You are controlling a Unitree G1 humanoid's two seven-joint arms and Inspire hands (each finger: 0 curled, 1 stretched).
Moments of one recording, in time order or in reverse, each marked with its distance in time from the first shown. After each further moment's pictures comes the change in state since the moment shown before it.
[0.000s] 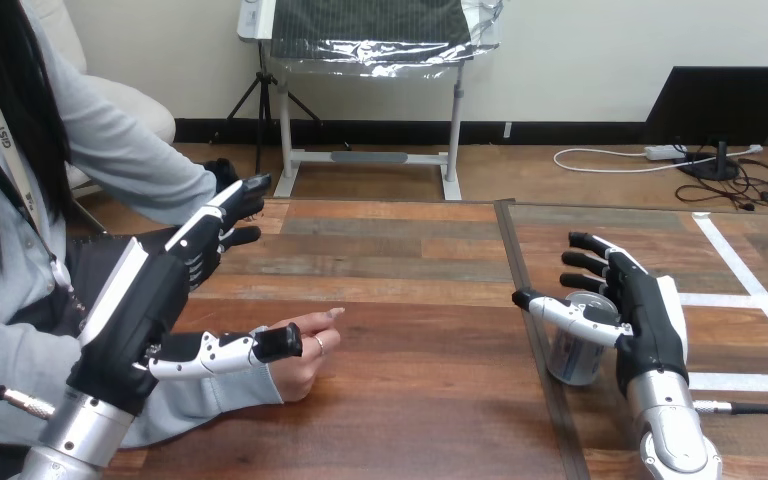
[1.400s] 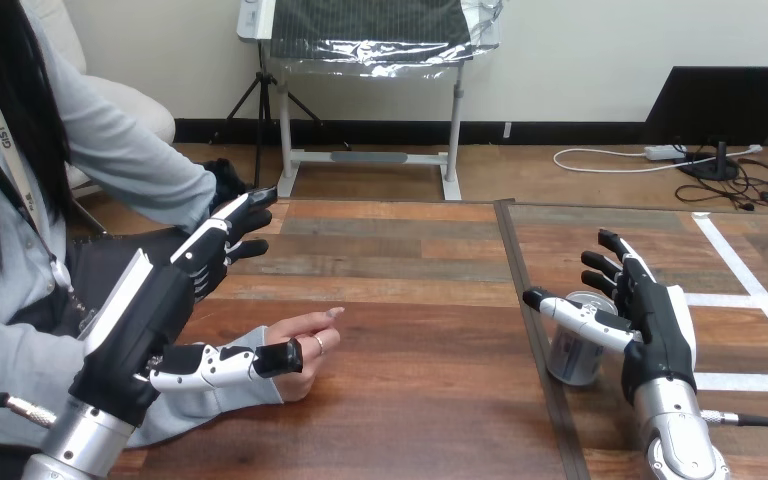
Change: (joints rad) left arm -0.001 0.000 -0.003 0.045 -0.037 -0.035 -0.054; right arm 0.015 0.001 -0.036 0.000 0.034 0.000 0.013
